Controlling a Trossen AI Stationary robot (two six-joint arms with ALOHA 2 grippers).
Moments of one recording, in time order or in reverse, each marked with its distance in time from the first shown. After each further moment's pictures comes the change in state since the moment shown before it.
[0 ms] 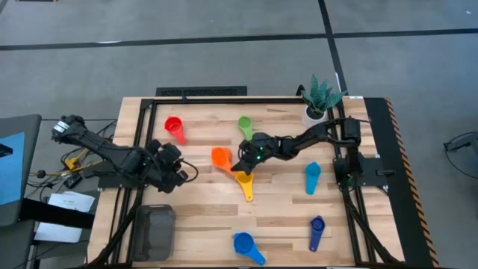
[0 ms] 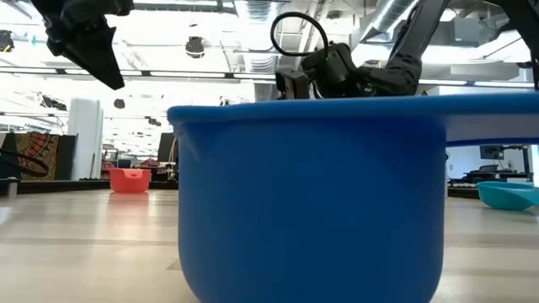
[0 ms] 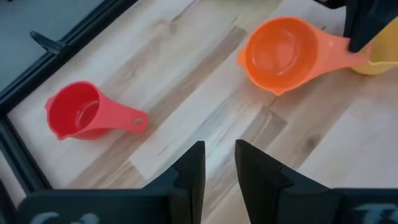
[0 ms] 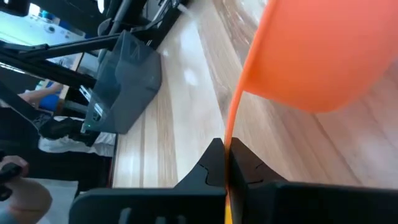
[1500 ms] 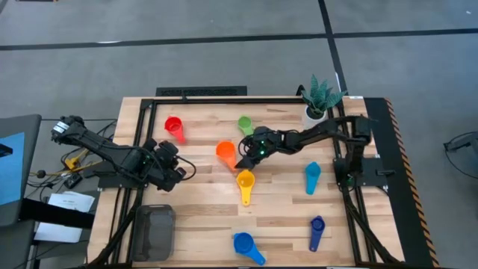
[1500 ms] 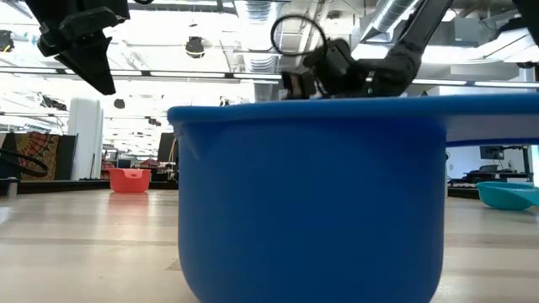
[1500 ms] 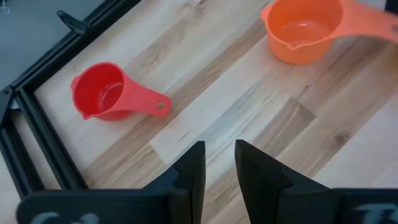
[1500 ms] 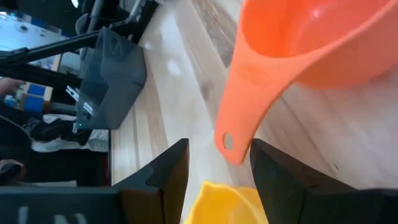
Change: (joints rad) left arm 0.014 0.000 0.000 -0.105 0.014 -0.095; right arm -0.035 -0.127 0.001 -0.248 -0.020 -0.013
